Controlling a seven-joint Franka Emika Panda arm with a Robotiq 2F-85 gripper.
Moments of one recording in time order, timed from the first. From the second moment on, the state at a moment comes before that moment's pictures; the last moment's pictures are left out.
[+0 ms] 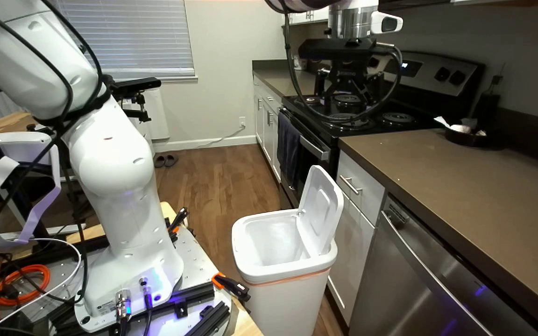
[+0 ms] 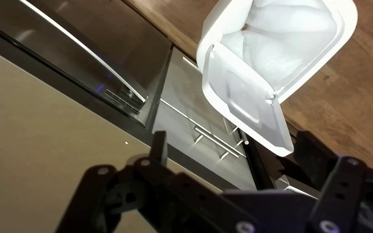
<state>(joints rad) -0.03 -0.32 -0.30 -2.26 -0.05 2.08 -0.49</state>
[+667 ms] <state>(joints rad) -0.03 0.08 -0.20 -2.00 0.18 2.18 -0.44</state>
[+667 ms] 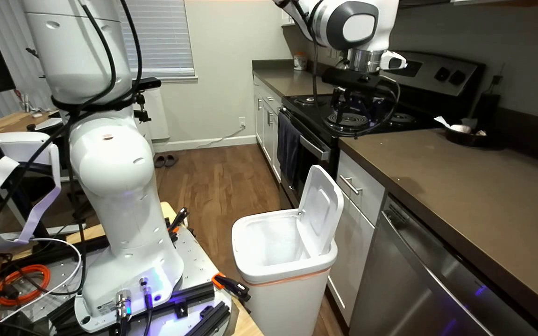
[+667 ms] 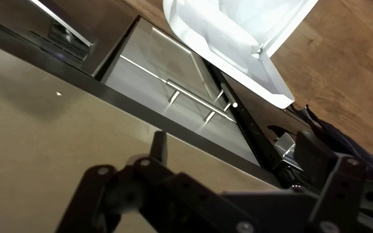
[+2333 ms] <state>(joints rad) -0.07 0.23 -0.03 -2.09 0.25 2.37 -0.26</state>
